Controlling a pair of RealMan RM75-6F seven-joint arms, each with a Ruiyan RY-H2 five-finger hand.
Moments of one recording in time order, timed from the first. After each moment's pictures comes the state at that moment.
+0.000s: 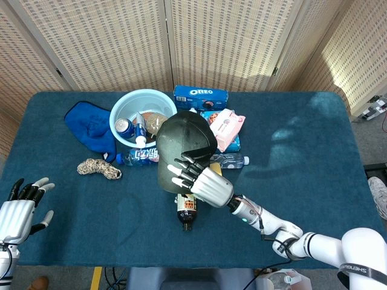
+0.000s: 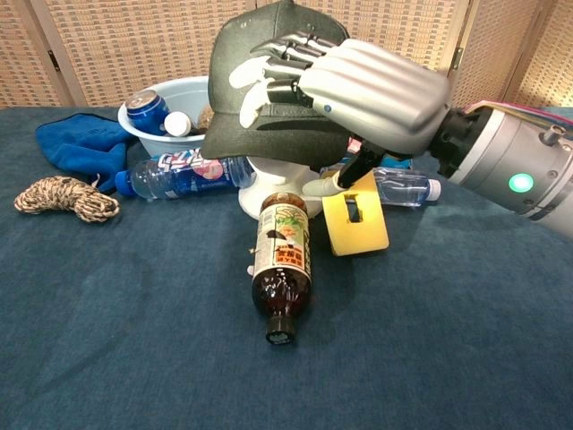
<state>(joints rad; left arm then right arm) -0.13 -1.08 -0.06 -1.74 1.45 1.44 0.21 0.80 -1.67 0.13 -1.18 -1.89 1.28 -0.11</state>
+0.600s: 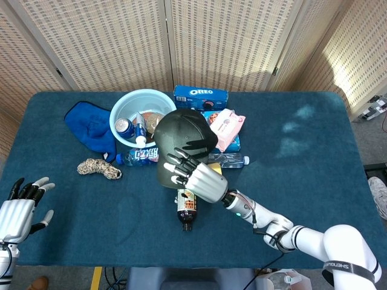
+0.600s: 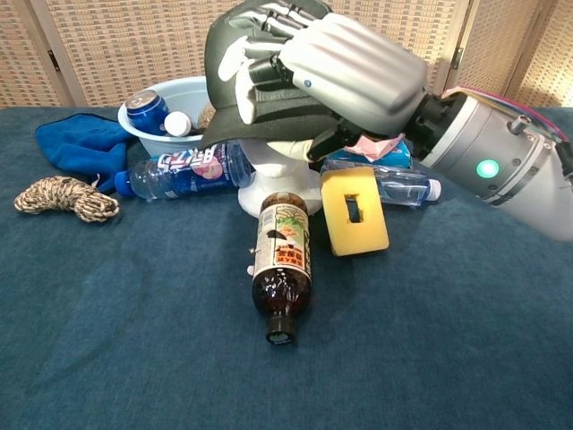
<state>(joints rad) -0.14 -1.07 -0.06 -1.73 1.45 1.44 0.20 0.87 -1.77 0.14 -1.00 -1.89 1.40 -0.01</state>
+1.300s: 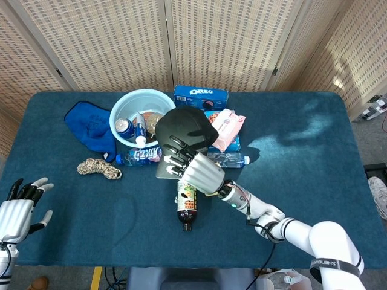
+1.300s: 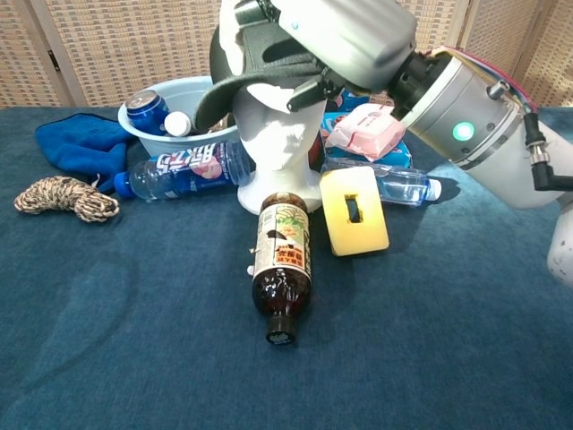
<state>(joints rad) -0.13 -1.08 -0.05 -1.71 1.44 1.44 0.18 0.95 -1.83 0.18 -0.85 -1.85 1.51 0.07</state>
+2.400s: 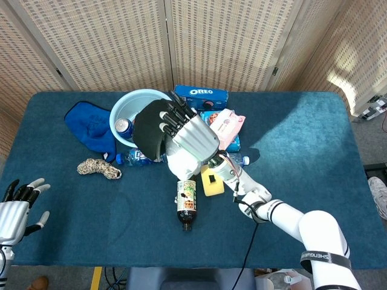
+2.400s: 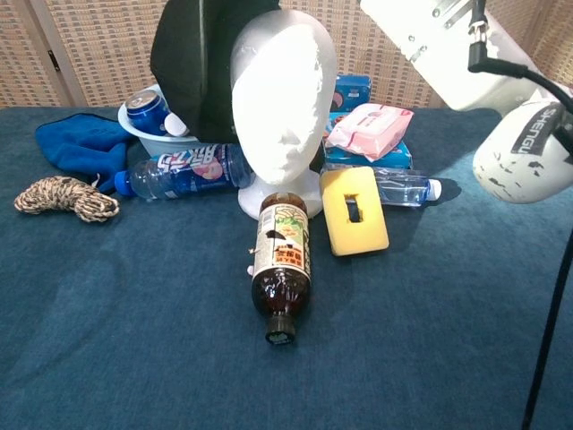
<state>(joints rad) -0.12 -1.07 -0.05 -1.69 1.47 1.45 0.12 1.13 -1.82 0.34 -0.77 -1.67 1.45 -0.05</state>
